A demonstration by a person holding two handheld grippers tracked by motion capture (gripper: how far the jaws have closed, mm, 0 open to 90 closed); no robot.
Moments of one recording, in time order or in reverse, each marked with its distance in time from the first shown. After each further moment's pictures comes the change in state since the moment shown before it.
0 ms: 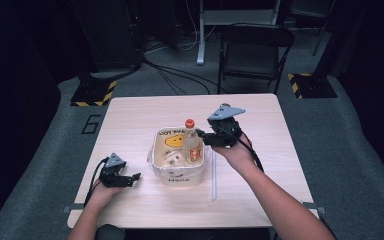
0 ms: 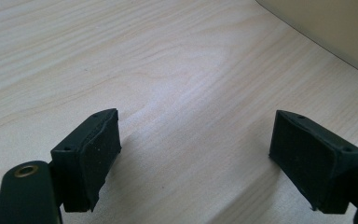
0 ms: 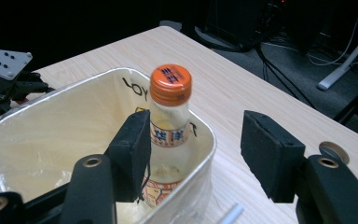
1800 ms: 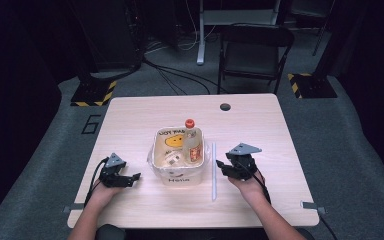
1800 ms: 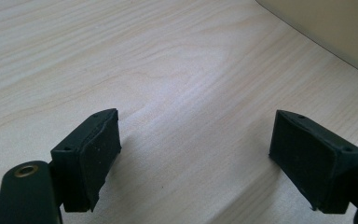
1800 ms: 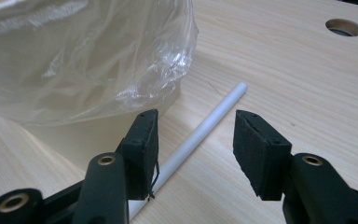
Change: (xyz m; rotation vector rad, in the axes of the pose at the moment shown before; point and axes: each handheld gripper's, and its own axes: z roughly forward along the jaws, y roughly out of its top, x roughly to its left) left arm -0.001 0.000 0.000 0.002 0.003 -0.010; right arm -0.001 -0.133 0.004 0.092 -0.061 0.175
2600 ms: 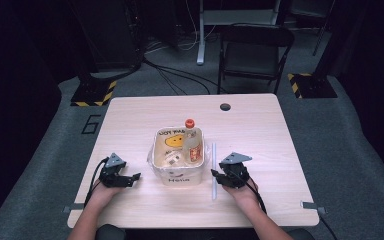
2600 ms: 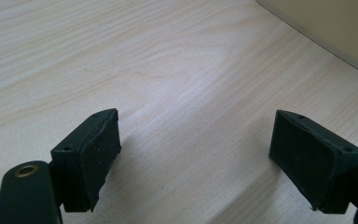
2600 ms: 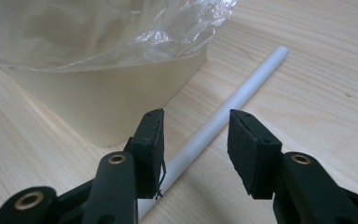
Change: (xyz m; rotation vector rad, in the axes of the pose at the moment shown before) left arm 0.000 0.000 0.000 -0.001 -0.001 0.005; right arm 0.017 -0.026 0.024 0.060 0.032 -0.004
